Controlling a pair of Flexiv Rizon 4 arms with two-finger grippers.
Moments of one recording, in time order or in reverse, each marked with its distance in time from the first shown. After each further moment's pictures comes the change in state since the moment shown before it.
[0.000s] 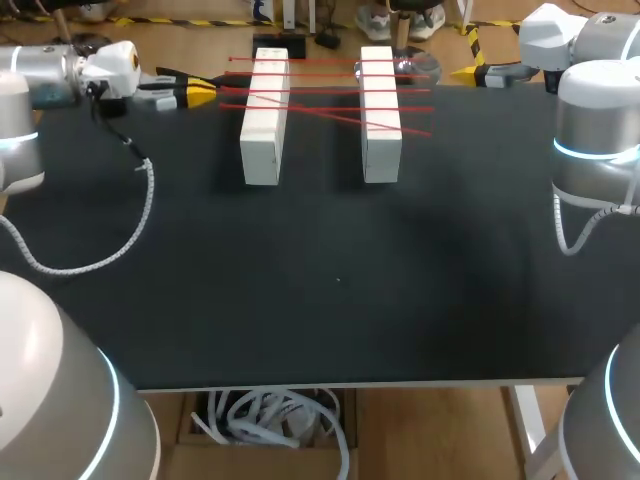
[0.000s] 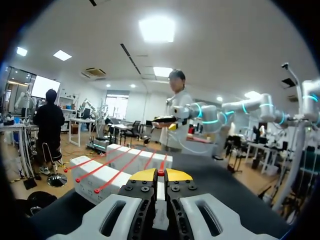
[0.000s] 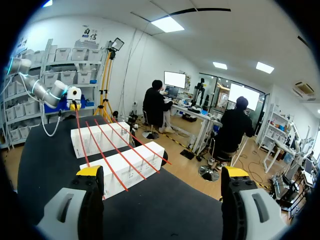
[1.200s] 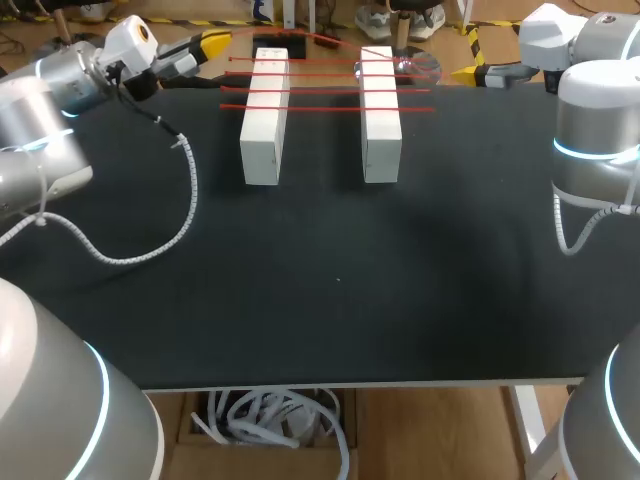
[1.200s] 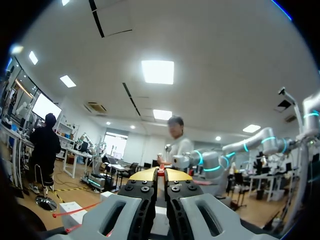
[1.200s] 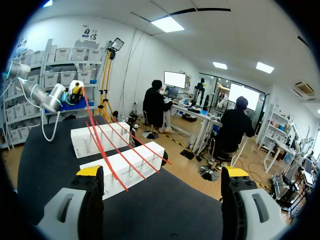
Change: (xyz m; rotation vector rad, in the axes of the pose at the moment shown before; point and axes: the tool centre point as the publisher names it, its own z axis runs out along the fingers) left arm 0.000 -0.089 0.037 0.368 0.008 -0.006; right arm 0.000 0.000 0.000 0.000 0.000 0.000
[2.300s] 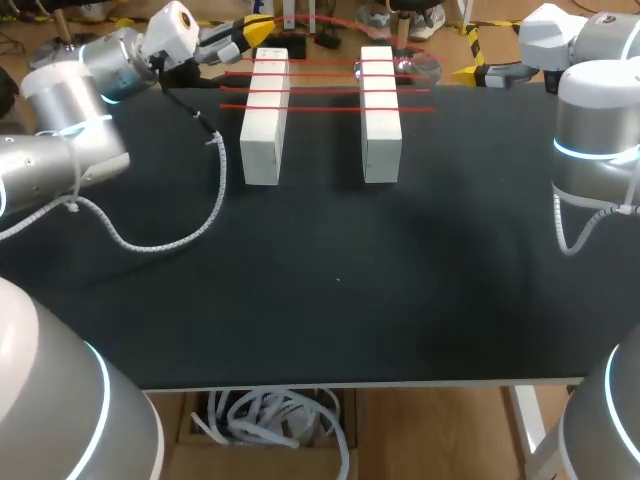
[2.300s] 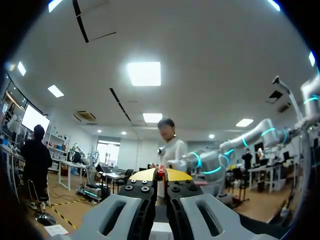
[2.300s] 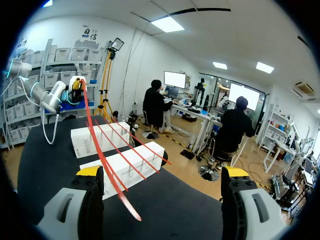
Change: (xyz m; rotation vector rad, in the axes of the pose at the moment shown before) left arm 0.019 0.002 0.075 0.027 0.094 0.084; right arm 0.000 0.000 0.000 0.000 0.000 0.000
